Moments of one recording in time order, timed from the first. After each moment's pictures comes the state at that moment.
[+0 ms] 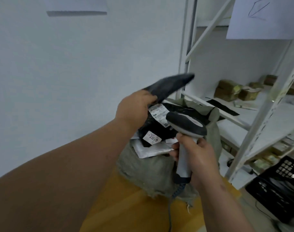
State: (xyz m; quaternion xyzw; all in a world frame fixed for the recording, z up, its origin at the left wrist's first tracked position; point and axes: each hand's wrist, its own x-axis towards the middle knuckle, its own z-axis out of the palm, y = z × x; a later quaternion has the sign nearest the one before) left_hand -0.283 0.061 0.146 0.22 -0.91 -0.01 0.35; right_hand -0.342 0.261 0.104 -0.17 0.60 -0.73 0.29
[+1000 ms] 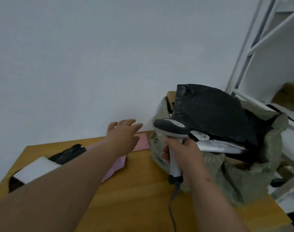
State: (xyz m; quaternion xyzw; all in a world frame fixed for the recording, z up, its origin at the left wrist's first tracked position) left_hand -0.104 0.041 0.056 0.47 -0.88 -0.01 0.04; right_hand -0.254 0.182 0.072 -0.27 0.64 -0.59 0.41
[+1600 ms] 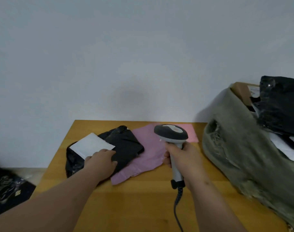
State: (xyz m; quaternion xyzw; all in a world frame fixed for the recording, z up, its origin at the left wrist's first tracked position) left_hand 0.177 0.010 -0.063 0.67 -0.72 -0.17 -0.08; right_hand -0.055 0.094 0.015 -0.35 0.68 -0.47 0.45
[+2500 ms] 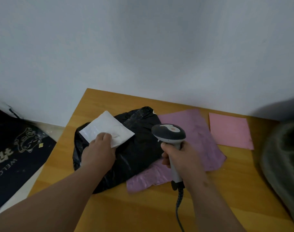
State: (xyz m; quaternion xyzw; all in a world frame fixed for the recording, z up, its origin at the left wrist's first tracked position) left_hand 0.245 -0.084 -0.173 0.76 -0.64 -0.15 -0.02; right_hand 0.008 -0.065 -0.099 -0.36 0.71 -0.28 0.53
